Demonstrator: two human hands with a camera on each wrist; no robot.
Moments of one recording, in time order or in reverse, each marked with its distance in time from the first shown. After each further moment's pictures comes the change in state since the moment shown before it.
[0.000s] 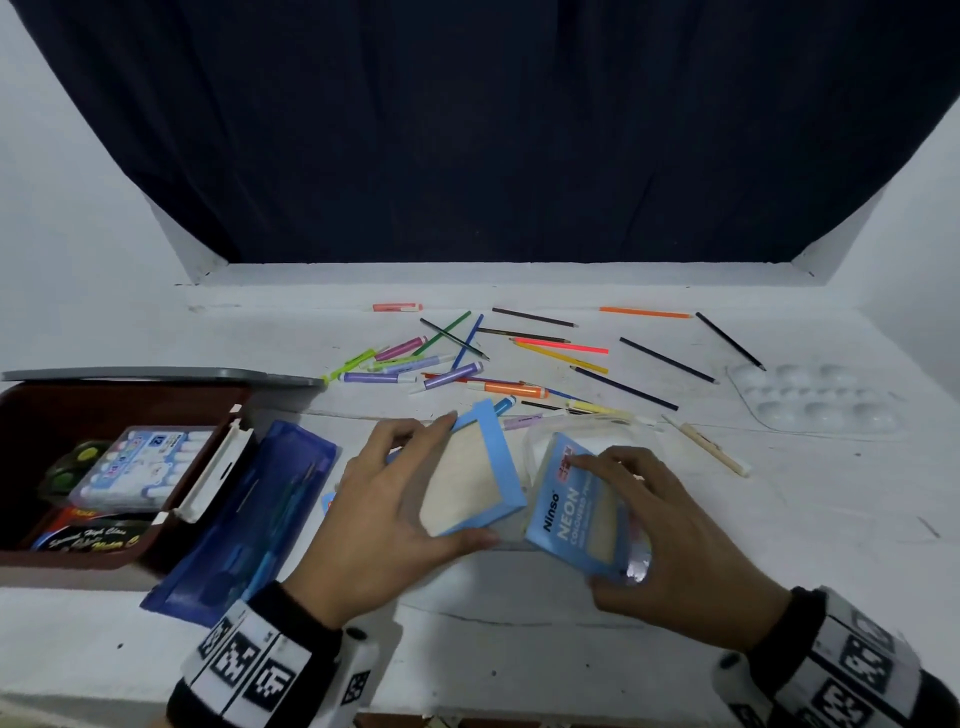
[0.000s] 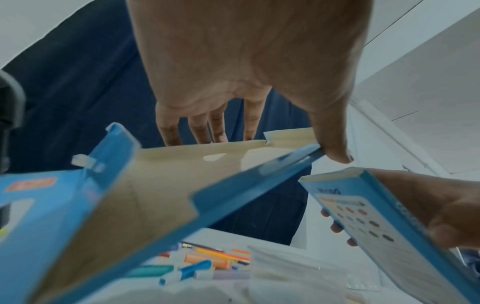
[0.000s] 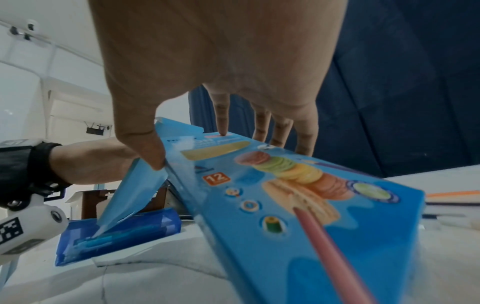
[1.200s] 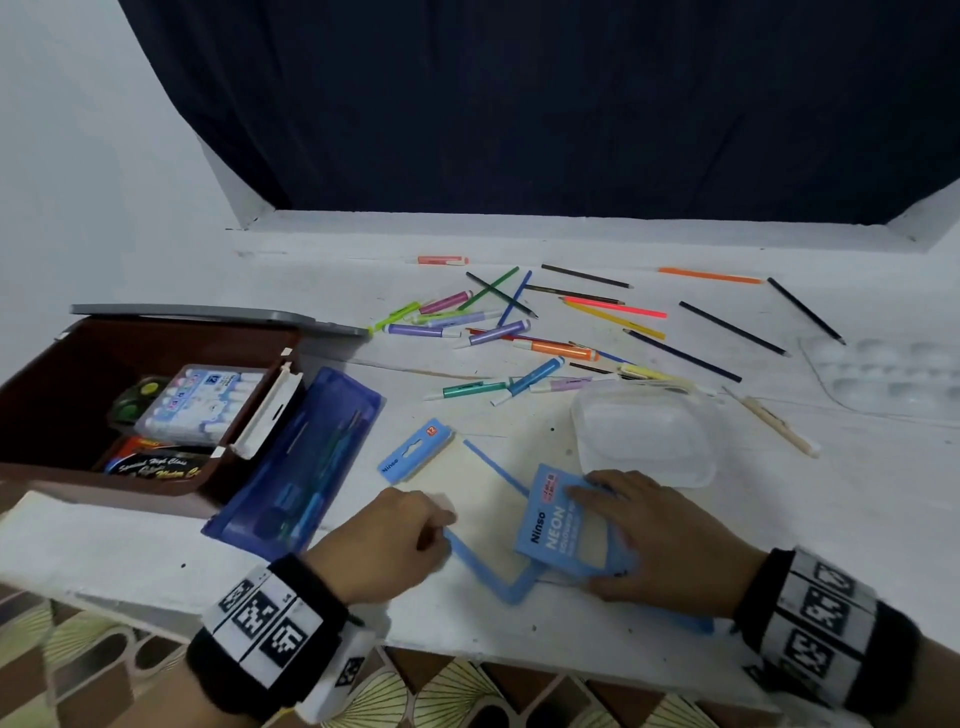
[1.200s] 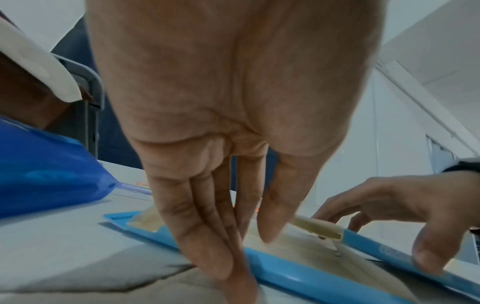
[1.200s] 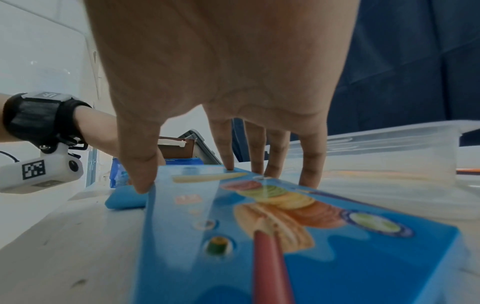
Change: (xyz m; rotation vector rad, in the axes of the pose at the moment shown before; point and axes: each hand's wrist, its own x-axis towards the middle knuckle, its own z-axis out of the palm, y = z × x) left_hand -0.036 -0.059 0.008 0.293 -0.503 -0.119; right_hand 0.024 0.012 0.048 -0.263 -0.523 0.037
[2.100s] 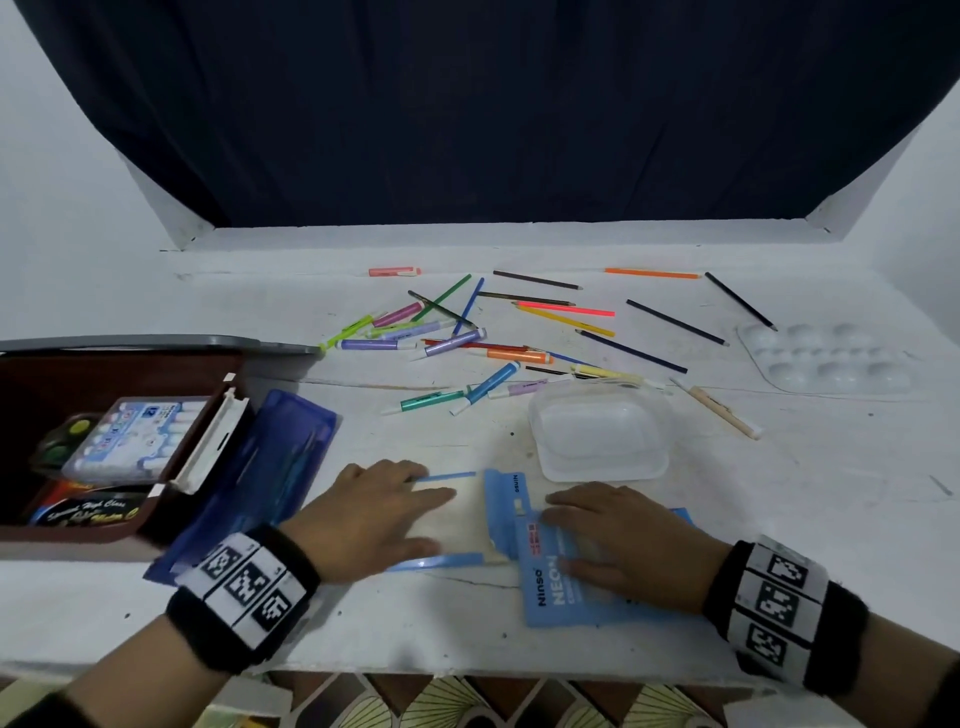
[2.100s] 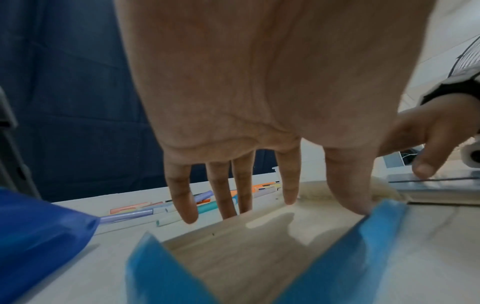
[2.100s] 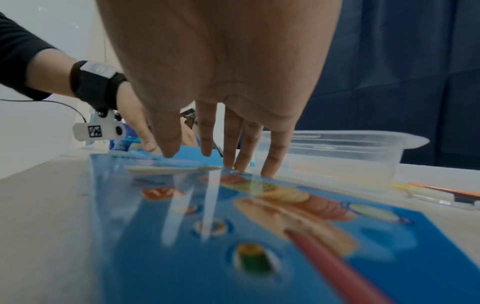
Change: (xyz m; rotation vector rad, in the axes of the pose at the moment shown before) left_hand 0.034 -0.007 -0.016 0.397 -0.190 0.119; right_hand -0.008 0.006 0.003 -0.040 -0.032 -0.034
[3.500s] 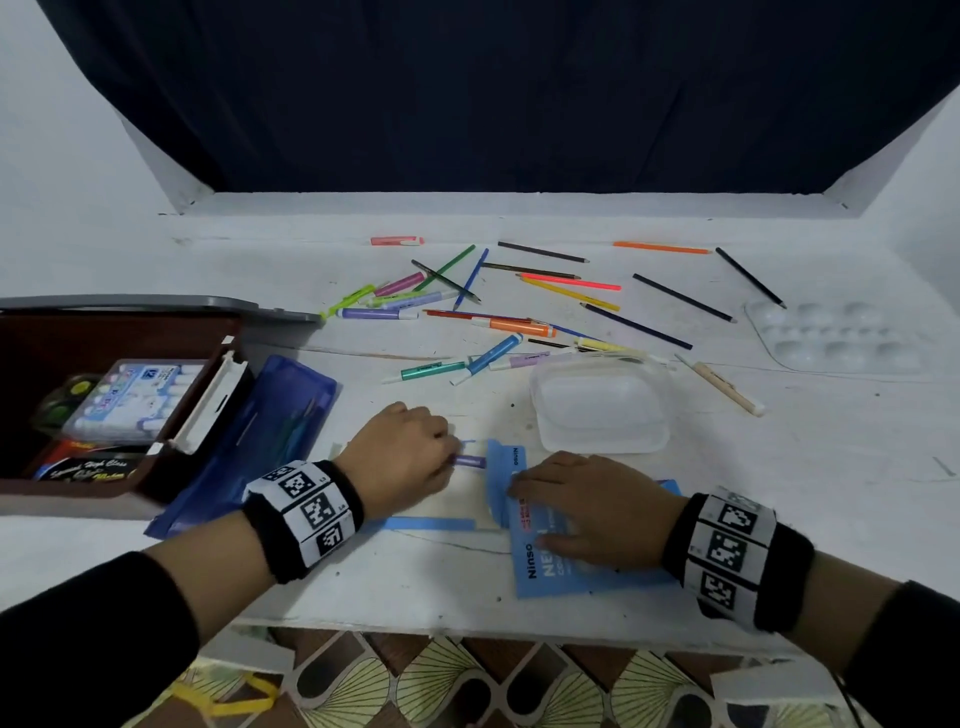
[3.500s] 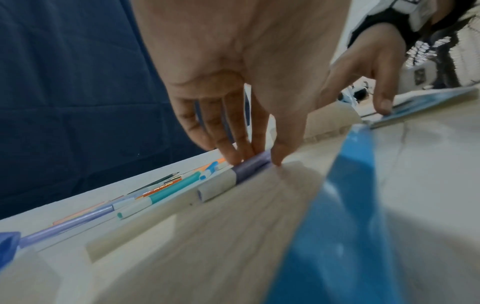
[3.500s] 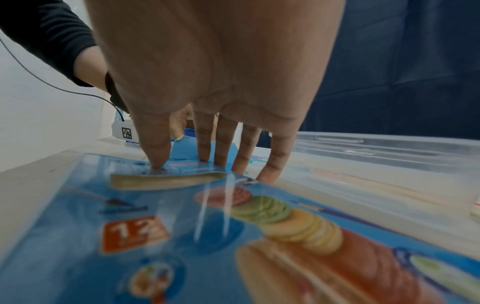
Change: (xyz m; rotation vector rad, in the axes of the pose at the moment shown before) left_hand 0.040 0.011 0.001 0.210 0.456 0.174; right_hand 0.023 -0.012 -0.002 -0.090 -0.009 -0.134
